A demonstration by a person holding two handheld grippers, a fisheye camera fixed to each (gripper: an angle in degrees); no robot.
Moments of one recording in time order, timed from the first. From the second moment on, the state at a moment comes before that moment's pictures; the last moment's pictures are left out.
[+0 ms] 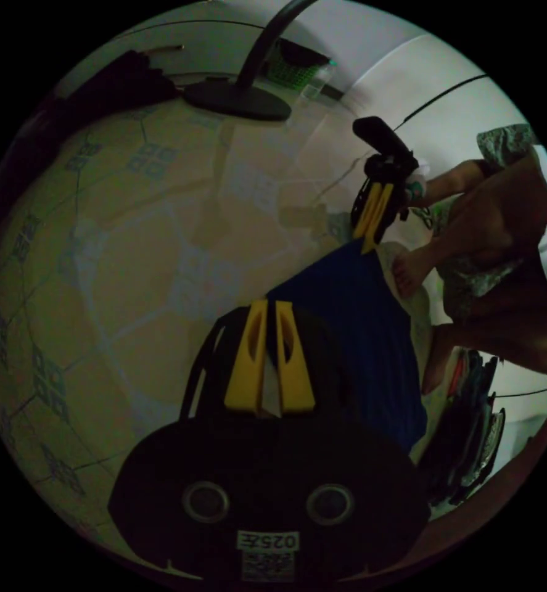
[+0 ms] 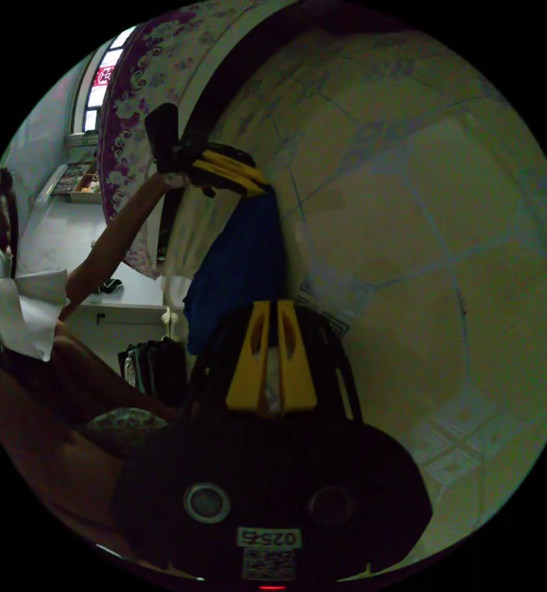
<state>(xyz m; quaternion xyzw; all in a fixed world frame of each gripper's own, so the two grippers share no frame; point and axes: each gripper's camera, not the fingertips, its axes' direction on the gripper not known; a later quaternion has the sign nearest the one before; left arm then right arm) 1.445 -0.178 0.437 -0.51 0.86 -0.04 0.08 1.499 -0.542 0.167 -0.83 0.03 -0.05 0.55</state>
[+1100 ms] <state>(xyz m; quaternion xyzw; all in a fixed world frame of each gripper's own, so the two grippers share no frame) 0.935 -0.212 0.455 -0.50 0.80 -0.15 0.29 1.331 -0.466 0.110 -0.86 -0.18 -0.29 0.38</state>
